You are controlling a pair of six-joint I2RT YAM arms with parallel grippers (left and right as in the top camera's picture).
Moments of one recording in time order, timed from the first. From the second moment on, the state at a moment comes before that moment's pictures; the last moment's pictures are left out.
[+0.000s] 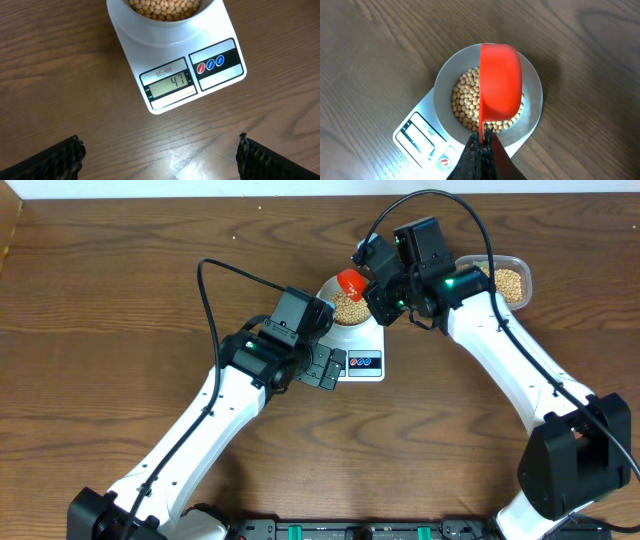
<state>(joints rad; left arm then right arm) -0.52 1.44 1.17 -0.82 0.01 -0.11 0.42 1.80 1.49 -0.62 -0.28 -0.23</state>
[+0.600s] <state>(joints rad) -0.52 1.44 1.17 -0.82 0.01 -0.11 0.42 1.80 1.49 -0.61 -0.28 -0.28</state>
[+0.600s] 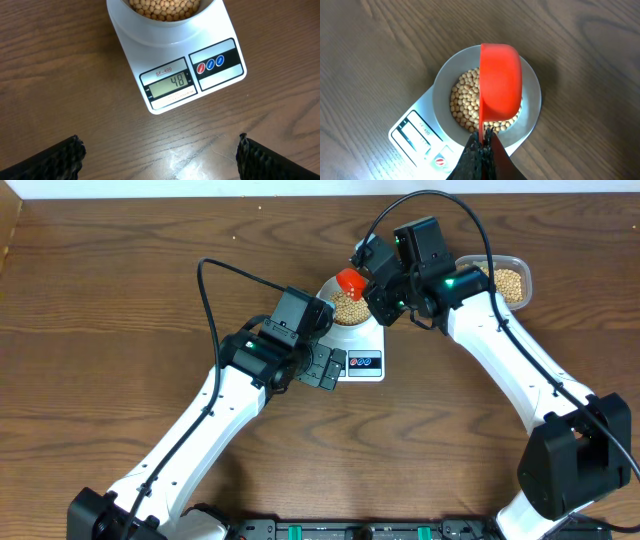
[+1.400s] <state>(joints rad) -0.52 1.44 1.17 -0.82 0.01 -0.11 0.42 1.80 1.49 -0.61 -0.28 -0.32</state>
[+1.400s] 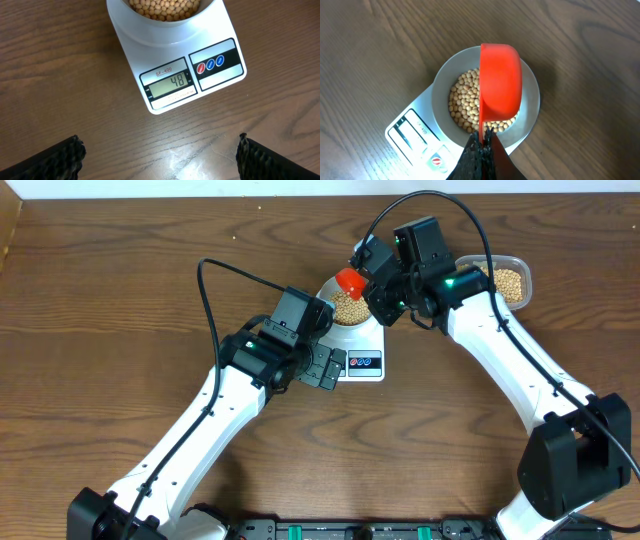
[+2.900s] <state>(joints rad) -0.52 1.44 1.17 -0.83 0.01 -0.11 0.09 1.55 1.49 -0.65 -0.29 -0.21</state>
